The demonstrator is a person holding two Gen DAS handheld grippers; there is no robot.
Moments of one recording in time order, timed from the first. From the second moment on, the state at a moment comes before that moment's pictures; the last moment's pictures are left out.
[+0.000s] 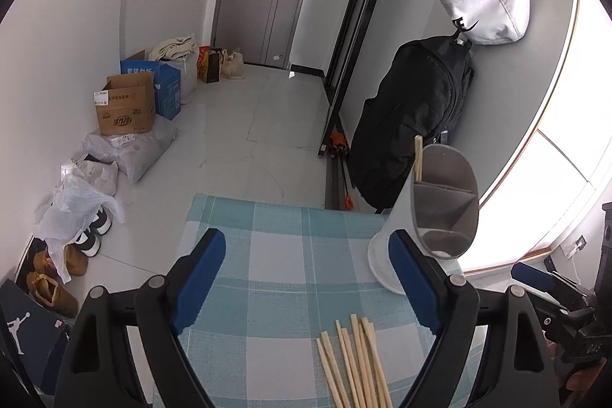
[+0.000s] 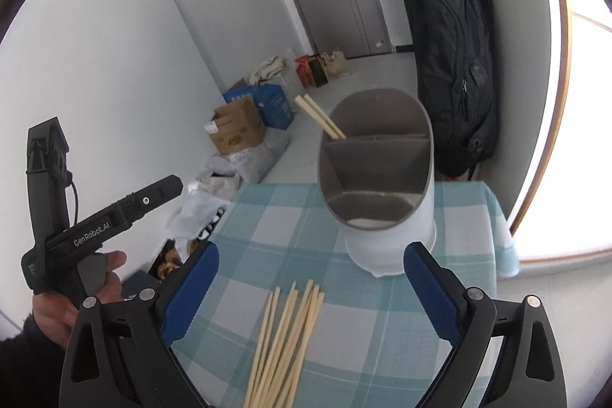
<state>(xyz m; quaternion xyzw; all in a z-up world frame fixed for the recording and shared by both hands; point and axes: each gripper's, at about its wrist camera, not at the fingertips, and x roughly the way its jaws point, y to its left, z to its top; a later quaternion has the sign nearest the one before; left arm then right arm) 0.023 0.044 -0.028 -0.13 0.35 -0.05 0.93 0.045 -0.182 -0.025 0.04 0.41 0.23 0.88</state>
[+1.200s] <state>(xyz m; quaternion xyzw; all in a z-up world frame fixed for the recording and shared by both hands) 0.022 0.107 -0.074 -0.21 0.41 -0.02 0.89 0.096 -0.083 -0.149 -0.13 0.58 0.20 0.78</state>
